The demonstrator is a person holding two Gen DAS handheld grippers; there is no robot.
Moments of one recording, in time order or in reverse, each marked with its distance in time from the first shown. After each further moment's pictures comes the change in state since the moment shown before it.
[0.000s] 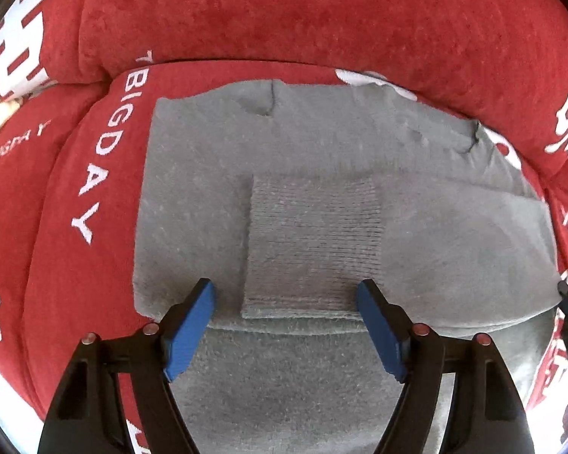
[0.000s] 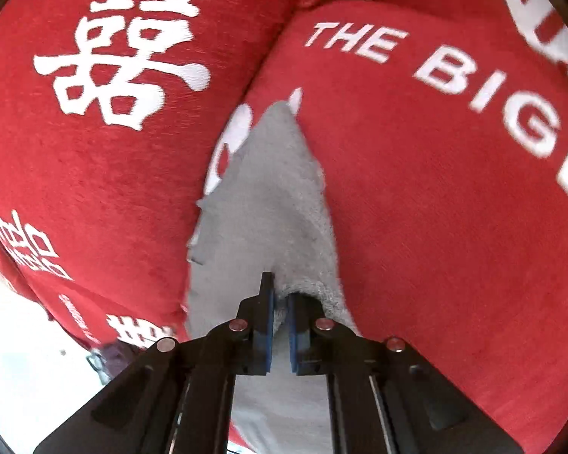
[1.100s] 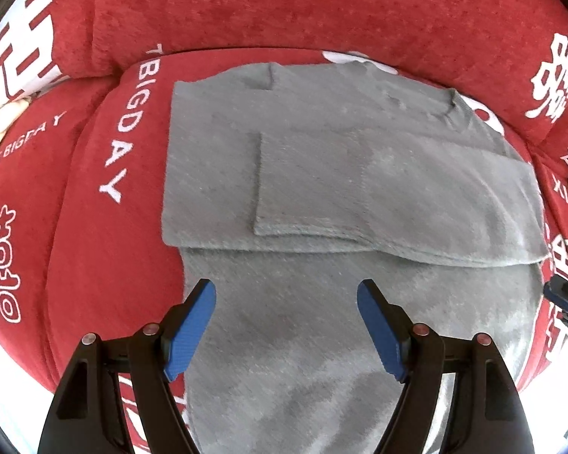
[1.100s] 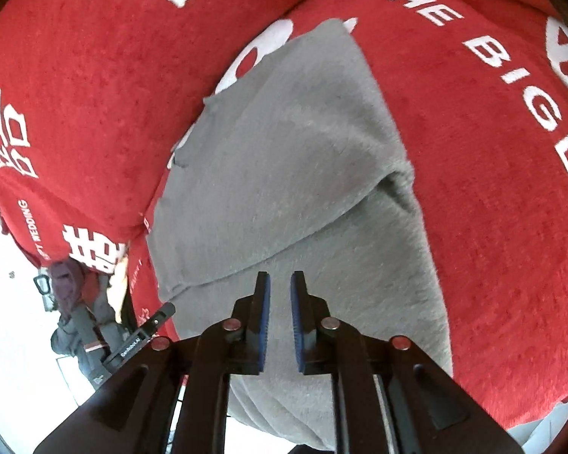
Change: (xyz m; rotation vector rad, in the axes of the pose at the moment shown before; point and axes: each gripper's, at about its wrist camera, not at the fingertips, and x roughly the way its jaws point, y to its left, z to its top) left arm -0.041 0.009 -0.029 0.043 0.077 -0.007; right arm 0.018 0.060 -0.068 -0.218 0.203 -0.179
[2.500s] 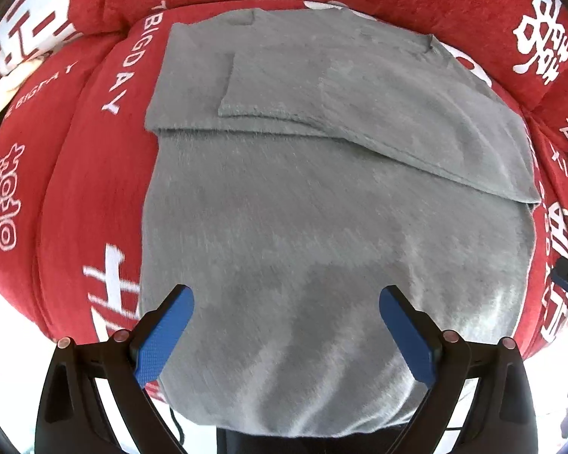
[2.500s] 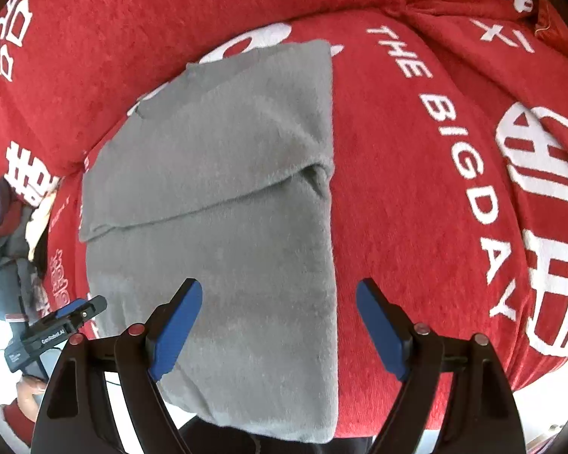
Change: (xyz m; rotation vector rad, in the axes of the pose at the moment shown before) left arm -0.020 -0.035 -0.074 -0.053 0.105 0.033; right arm -0.034 0.007 -0.023 -0.286 0.026 -0.322
